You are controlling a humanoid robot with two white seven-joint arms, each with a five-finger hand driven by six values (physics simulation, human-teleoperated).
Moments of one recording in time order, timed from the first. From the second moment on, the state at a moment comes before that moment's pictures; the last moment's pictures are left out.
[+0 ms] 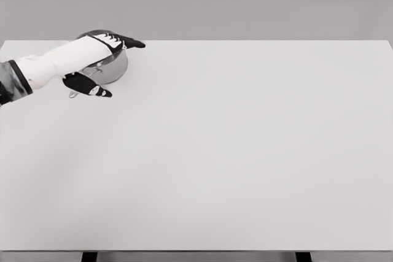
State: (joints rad) left arm -0.55 0.81 -0.49 -1.66 -0.12 -0.31 -0.46; right arm 0.00 0.00 0.61 -0.11 0.16 -0.05 0.36
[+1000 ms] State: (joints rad) left arm -0.70 0.86 -0.67 -1.48 -0.43 -0.49 -0.51; right arm 0.02 0.00 0.61 -0.10 0.16 -0.05 0.36
